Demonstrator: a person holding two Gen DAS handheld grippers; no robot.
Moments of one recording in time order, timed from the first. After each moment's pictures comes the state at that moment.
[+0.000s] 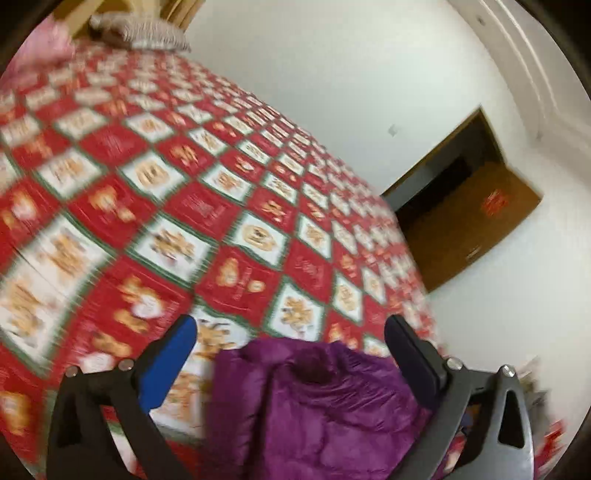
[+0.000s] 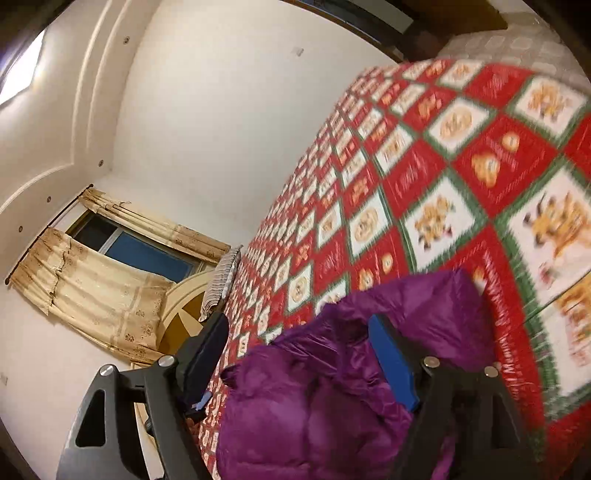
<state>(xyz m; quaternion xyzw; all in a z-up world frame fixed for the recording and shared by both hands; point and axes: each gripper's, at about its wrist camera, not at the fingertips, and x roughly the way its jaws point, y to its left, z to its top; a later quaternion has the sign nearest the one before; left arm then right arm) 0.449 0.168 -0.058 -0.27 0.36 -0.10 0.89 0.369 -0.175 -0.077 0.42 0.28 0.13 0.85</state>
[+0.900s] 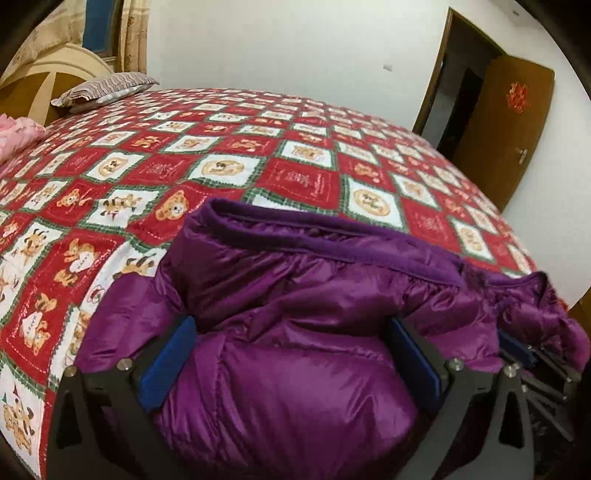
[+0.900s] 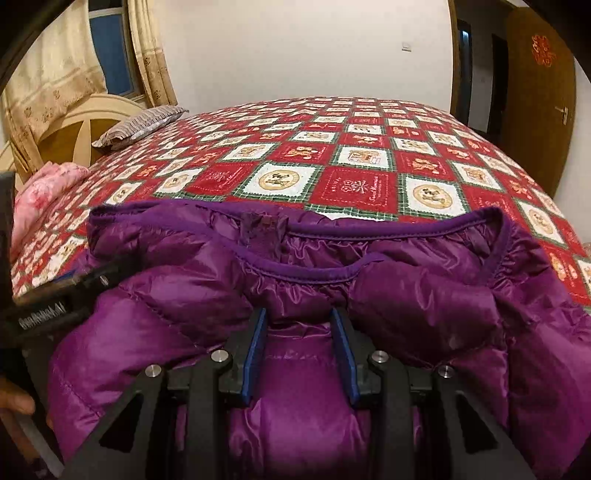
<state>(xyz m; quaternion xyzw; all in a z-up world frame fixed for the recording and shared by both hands) 0.457 0.022 -0.141 -0.09 0.39 -0.03 0.92 0.438 0.036 -0.142 0.01 0.39 0.07 0.92</state>
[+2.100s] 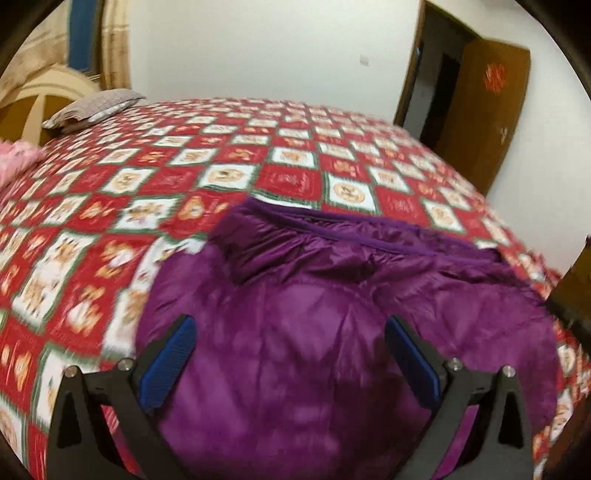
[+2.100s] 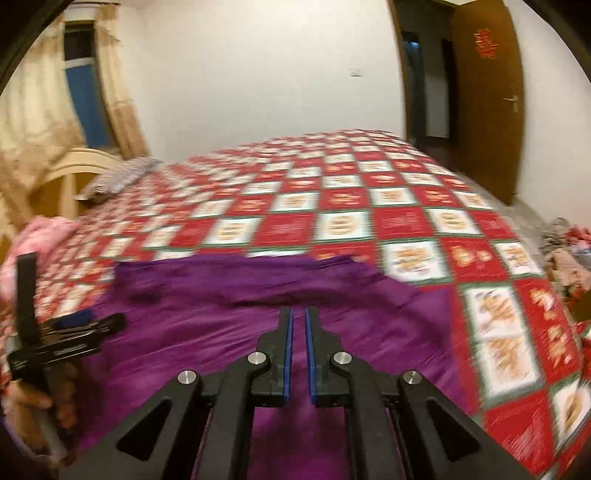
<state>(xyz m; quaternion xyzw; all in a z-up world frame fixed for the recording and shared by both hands) 0.382 0.054 -0.107 -0.07 0.38 -0.06 0.92 0.331 0.004 -0.068 0.06 0.32 0.05 0.94</state>
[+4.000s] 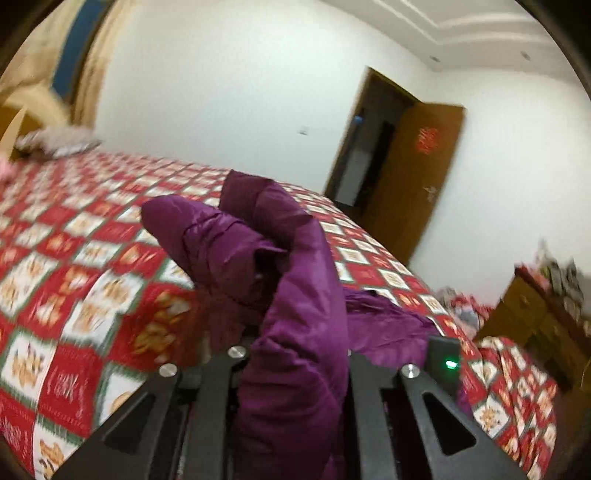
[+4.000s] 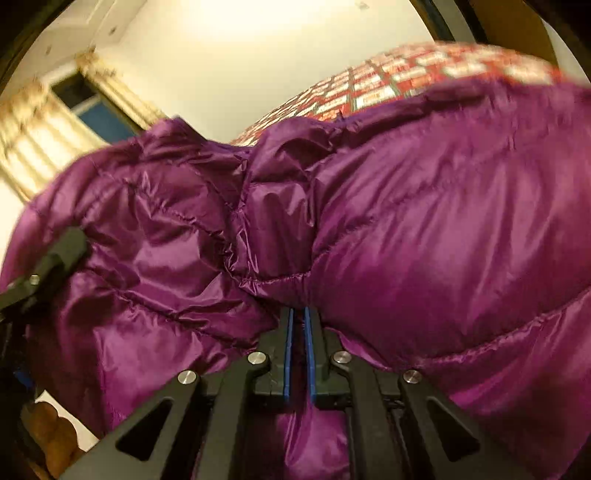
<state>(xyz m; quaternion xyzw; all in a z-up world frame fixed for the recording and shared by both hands) 0.298 0.028 -0.066 -0.11 0.23 -0.19 0.95 0.341 0.035 -0.171 0.26 0.39 0.17 0.87</state>
